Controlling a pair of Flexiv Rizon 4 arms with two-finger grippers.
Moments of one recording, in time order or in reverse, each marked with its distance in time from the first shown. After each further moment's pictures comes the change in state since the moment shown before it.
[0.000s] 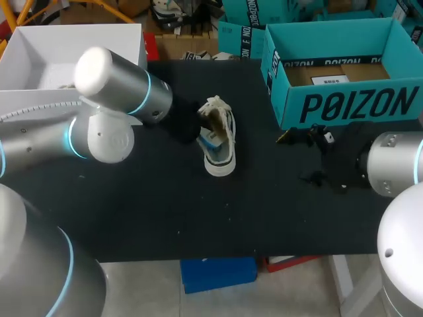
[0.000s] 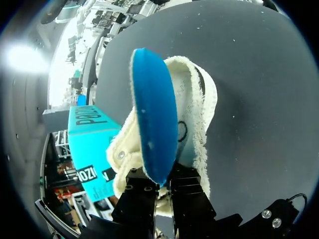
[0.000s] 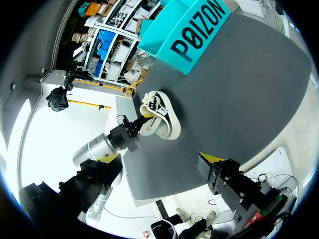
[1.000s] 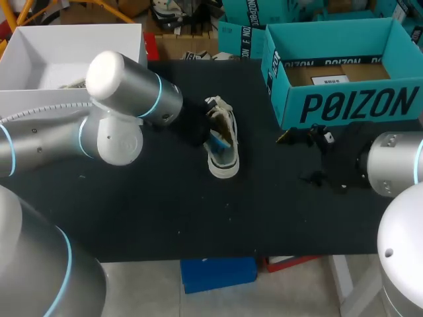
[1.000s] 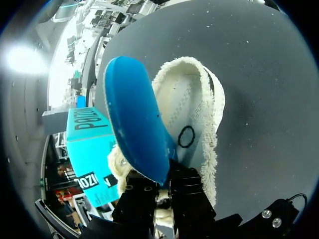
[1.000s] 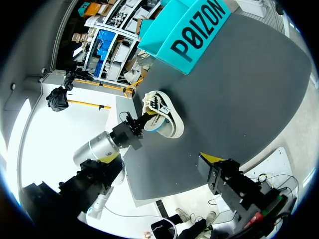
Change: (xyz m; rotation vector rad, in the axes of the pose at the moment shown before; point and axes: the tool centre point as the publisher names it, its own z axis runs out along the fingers) left arm -0.011 -0.013 0.015 0.005 -0.004 0.014; right arm 0.000 0.000 0.000 0.000 0.000 0.000
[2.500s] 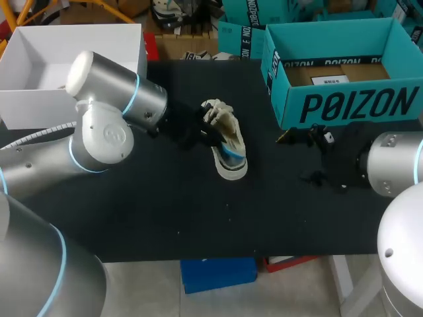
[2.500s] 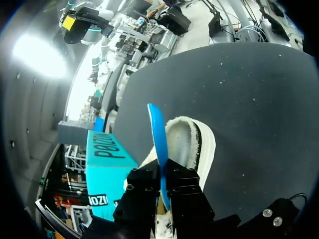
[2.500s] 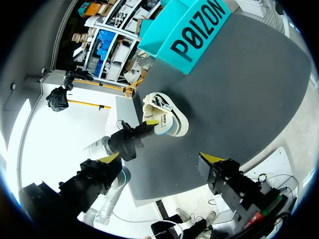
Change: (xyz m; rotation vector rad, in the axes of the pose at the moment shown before) left arm -0.013 -0.055 -0.026 0.285 -0.149 -0.085; right arm 0.000 0.000 0.000 0.000 0.000 0.000
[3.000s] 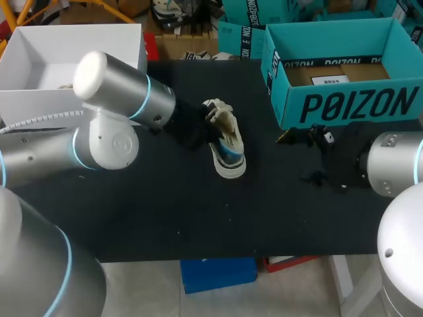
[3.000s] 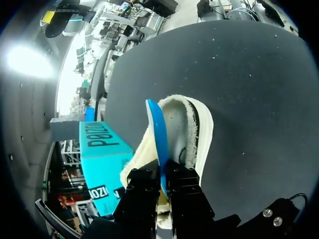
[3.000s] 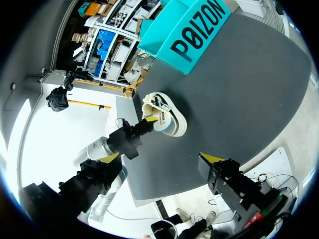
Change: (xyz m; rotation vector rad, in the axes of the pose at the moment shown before) left arm 0.002 0.020 -0.001 -0.172 0.082 0.075; right arm 0.000 0.000 0.000 0.000 0.000 0.000
